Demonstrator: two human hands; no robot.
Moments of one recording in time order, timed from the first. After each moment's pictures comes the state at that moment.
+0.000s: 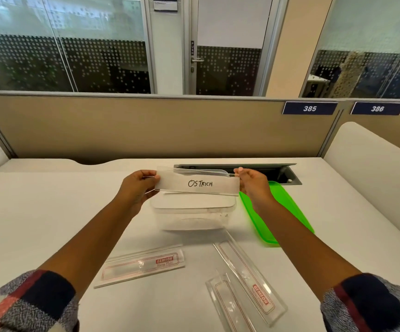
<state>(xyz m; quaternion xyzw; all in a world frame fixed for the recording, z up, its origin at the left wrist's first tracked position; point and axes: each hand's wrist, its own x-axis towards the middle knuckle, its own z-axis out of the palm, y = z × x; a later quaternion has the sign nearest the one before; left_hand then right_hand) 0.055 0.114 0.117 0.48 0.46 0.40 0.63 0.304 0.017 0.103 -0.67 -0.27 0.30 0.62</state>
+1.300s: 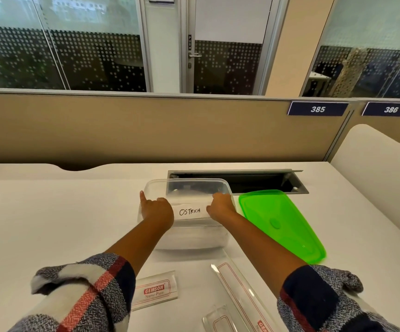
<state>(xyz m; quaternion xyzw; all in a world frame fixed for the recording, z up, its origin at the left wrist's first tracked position) 0.137 0.147 0.047 0.82 0.56 -0.14 -0.04 0.285 0.094 0.053 -0.85 -0.42 0.25 0.18</state>
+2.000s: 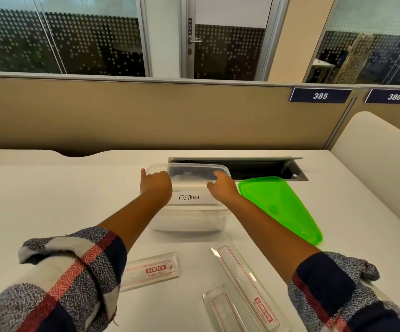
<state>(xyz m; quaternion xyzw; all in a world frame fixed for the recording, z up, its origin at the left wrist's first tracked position) 0.134 0.156 0.069 0.84 0.55 -0.04 -0.04 0.283 0.086 0.069 -0.82 -0.43 0.24 0.28</state>
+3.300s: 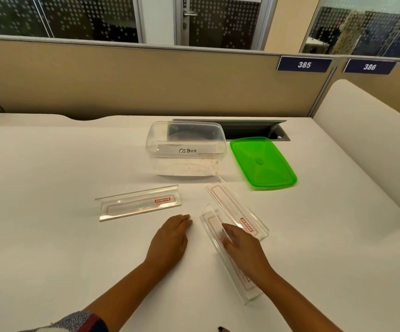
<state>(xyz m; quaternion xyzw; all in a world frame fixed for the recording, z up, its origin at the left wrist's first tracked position) 0.028 -0.080 -0.052 0.89 0.37 0.20 0.16 0.190 -0.197 -0.007 -0.77 -0.44 0.31 0.35</state>
